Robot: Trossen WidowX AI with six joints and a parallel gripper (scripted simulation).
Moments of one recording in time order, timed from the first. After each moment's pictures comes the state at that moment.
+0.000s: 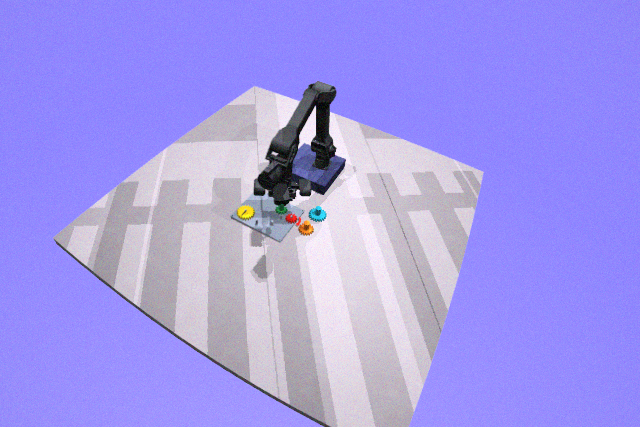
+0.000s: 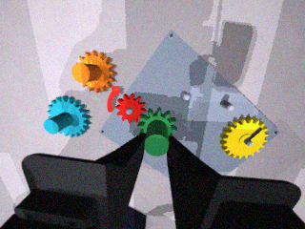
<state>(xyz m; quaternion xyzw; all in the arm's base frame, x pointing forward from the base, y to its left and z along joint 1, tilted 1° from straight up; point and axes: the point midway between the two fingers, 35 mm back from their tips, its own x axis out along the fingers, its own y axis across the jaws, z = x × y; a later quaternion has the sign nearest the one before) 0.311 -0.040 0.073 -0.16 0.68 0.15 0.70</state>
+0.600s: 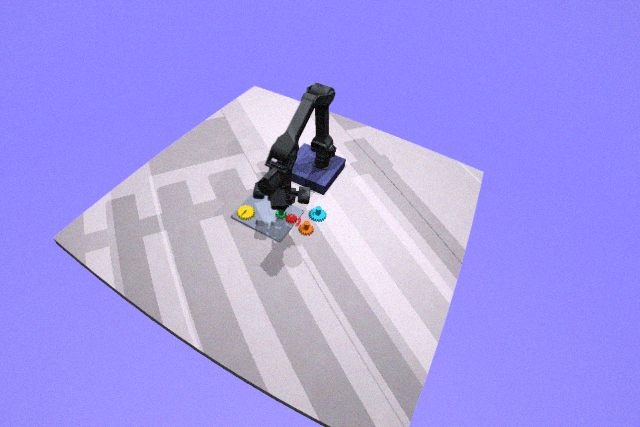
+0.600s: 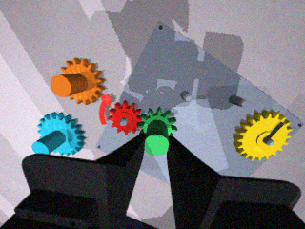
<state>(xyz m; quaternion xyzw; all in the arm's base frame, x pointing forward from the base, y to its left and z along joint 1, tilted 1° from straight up) 0.311 -0.041 0.048 -0.11 0.69 0.10 0.71</state>
